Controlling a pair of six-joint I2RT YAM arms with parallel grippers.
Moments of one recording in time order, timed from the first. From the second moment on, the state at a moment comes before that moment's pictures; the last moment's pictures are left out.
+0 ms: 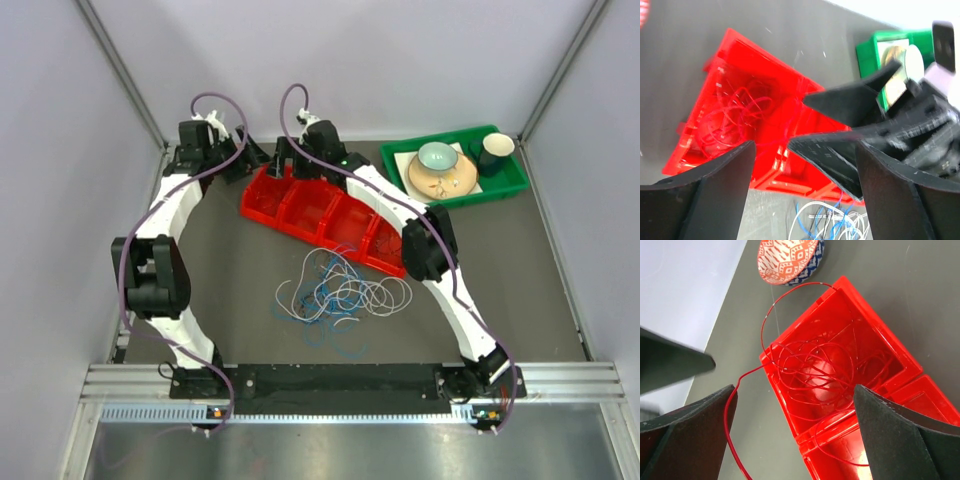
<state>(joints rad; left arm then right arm) 0.00 1.76 1.48 -0.28 0.50 -0.51 0.66 2.49 2.35 -0.30 -0.26 0.56</state>
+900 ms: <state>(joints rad) 0.08 1.81 1.30 -0.10 0.54 -0.49 0.66 2.49 2.35 -0.30 -0.28 0.54</state>
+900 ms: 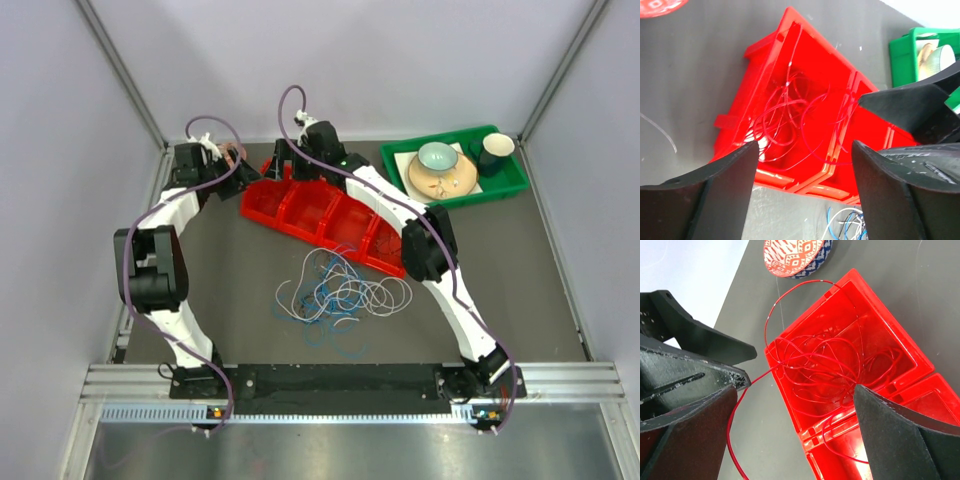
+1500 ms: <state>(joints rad) 0.06 1.94 1.46 -0.07 0.56 -0.54 0.66 2.46 2.26 -0.31 -0.29 0.53</state>
